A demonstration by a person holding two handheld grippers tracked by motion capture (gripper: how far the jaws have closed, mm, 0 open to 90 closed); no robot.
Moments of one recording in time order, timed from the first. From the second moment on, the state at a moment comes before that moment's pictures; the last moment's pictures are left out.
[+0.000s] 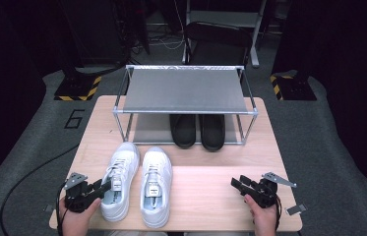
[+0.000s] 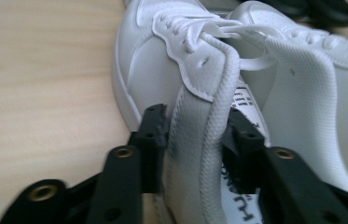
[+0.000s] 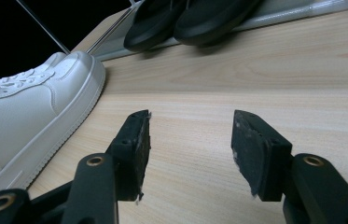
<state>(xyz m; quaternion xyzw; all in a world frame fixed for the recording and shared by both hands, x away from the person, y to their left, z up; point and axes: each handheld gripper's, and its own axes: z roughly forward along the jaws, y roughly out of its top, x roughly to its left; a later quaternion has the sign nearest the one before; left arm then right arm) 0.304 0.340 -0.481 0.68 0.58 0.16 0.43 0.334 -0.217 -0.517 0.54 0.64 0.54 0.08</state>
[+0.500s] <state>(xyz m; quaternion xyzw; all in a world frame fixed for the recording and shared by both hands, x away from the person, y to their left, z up) 0.306 0.335 -0.486 0.70 0.58 0.17 0.38 0.335 -0.219 -0.519 0.55 0.63 0.54 0.08</state>
